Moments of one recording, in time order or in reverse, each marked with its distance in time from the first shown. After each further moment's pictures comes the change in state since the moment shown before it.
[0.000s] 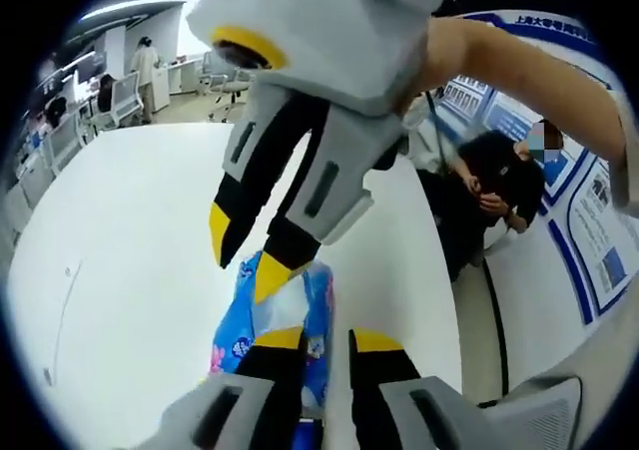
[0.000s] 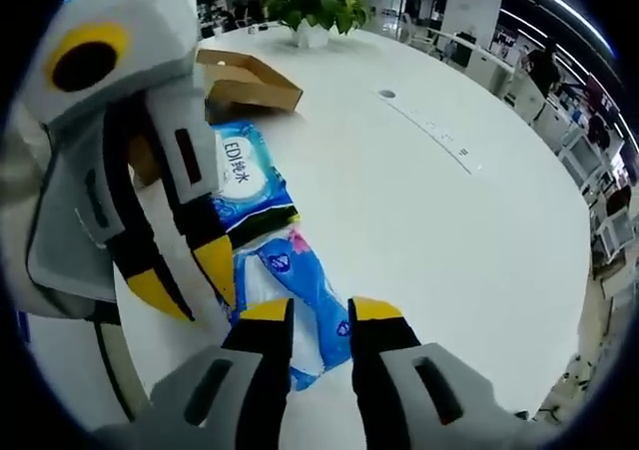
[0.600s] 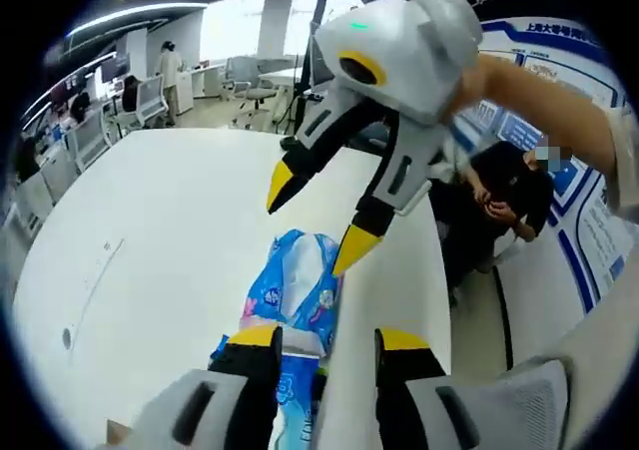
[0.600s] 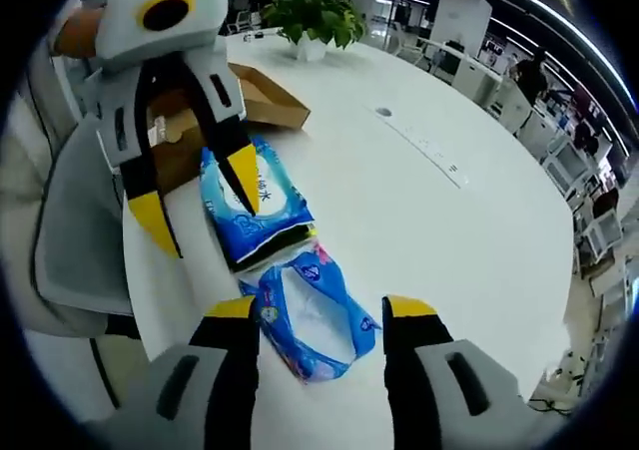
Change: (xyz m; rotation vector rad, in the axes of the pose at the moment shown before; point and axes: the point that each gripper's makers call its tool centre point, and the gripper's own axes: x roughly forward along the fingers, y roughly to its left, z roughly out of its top) left arm -0.071 0.002 -0.023 -0.053 -0.053 0.092; right arm -0.027 0.028 0.019 -0.003 -0.029 -0.066
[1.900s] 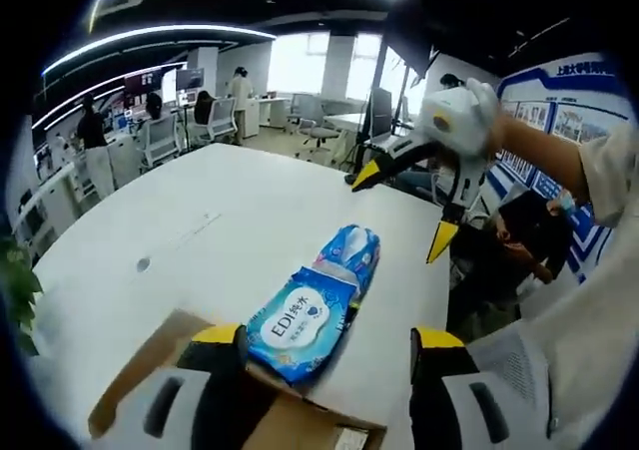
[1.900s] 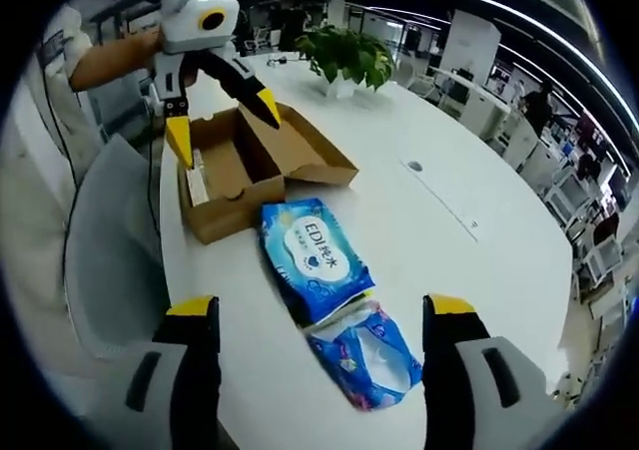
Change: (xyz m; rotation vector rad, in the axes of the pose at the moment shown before) left arm -0.160 0.011 -0.075 -0.137 -0.210 0.211; right arm -0.025 0.075 0.070 -0.054 -0.102 0.018
